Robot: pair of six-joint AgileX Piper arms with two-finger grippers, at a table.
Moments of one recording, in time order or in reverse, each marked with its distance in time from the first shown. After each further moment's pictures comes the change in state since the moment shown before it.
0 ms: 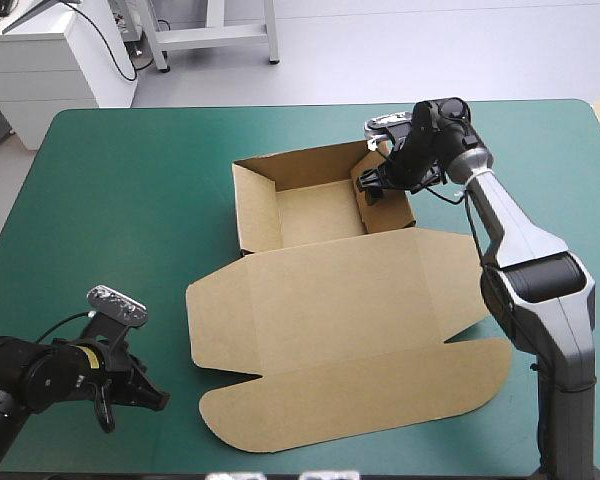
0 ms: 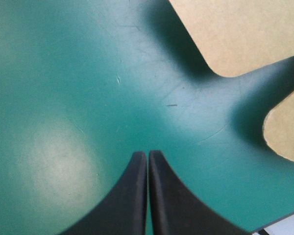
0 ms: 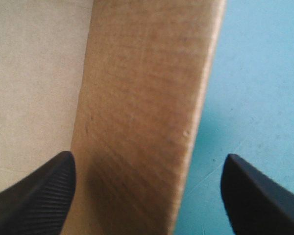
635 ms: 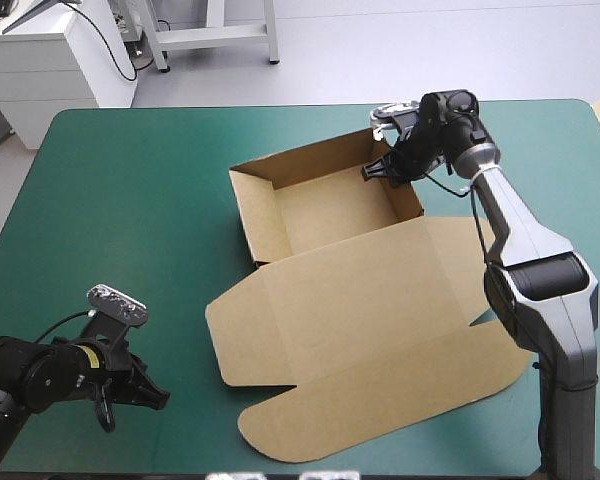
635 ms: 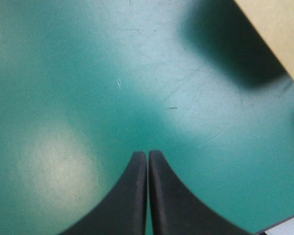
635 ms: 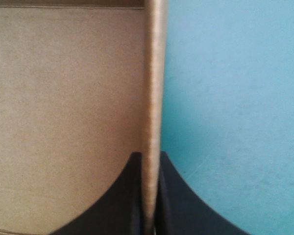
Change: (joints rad) left arm 0.000 0.000 0.000 0.000 -0.009 0.000; right arm -0.034 0.002 -0.074 -0.003 0.000 -0.007
